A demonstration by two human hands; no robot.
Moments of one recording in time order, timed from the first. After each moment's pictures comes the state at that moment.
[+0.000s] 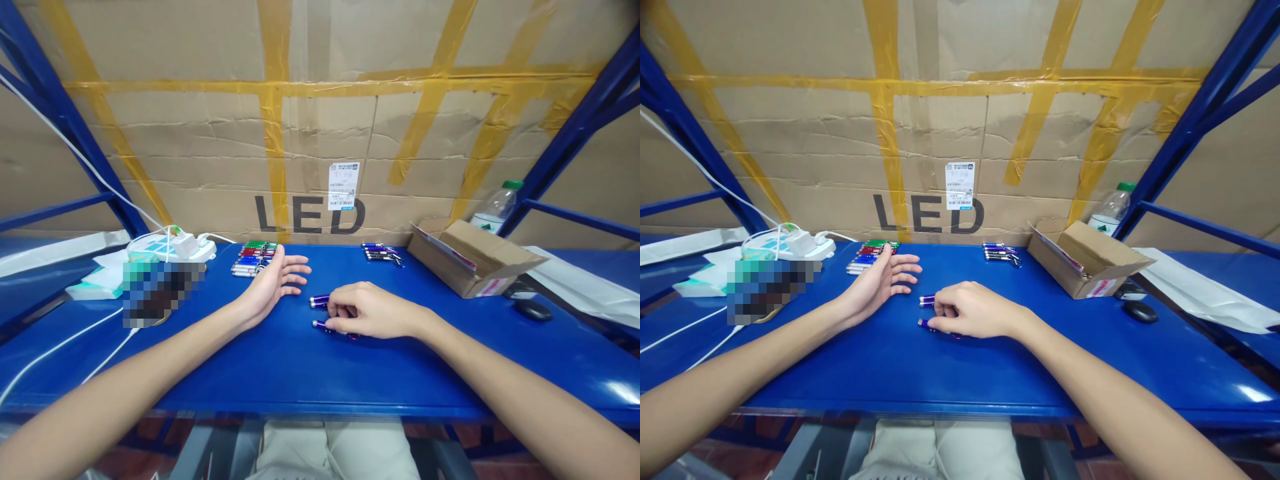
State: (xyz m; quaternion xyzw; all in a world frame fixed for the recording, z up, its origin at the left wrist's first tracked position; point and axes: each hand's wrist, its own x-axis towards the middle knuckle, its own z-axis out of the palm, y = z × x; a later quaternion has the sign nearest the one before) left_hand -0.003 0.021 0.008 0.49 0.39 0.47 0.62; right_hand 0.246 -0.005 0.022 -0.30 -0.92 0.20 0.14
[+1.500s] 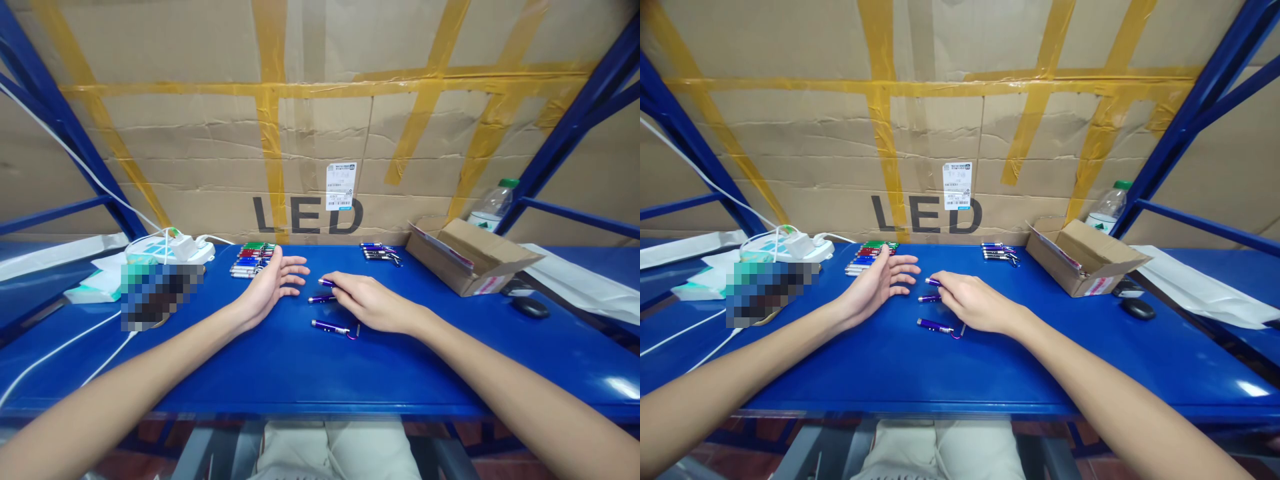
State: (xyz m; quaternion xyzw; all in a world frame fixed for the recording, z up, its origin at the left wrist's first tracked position) left_hand -0.004 0.023 0.004 0.49 0.38 0.47 0.63; right_hand 0.251 0.001 0.011 -0.33 -0.91 0.12 0.22
